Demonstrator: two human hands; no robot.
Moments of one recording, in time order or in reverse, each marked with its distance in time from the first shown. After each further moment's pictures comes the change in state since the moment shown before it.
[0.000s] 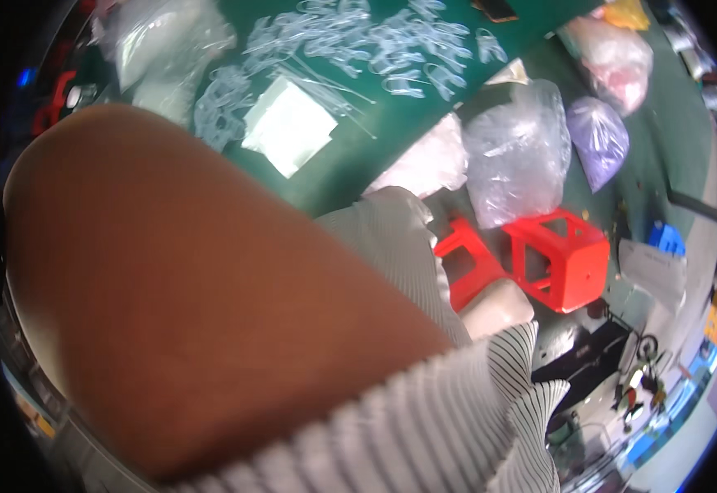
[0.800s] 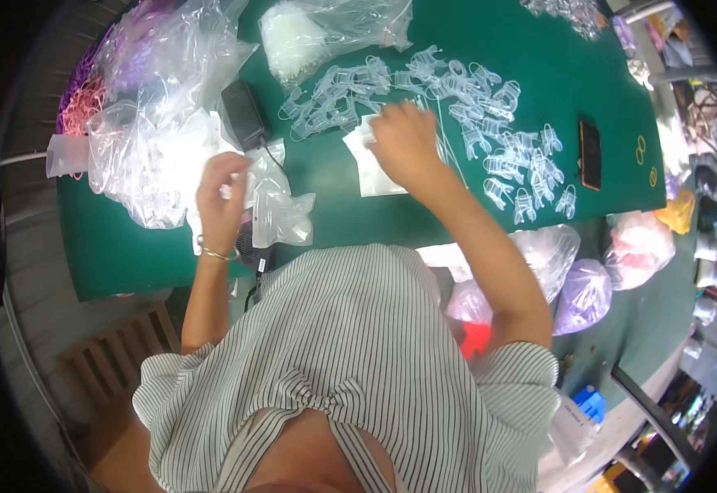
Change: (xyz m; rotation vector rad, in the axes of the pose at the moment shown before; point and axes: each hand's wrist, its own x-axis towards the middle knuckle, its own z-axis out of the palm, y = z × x) left_hand -0.061 0.088 0.083 -0.141 -0.108 0.077; right_hand -0.214 0.076 -0.047 -0.505 -0.320 0.890
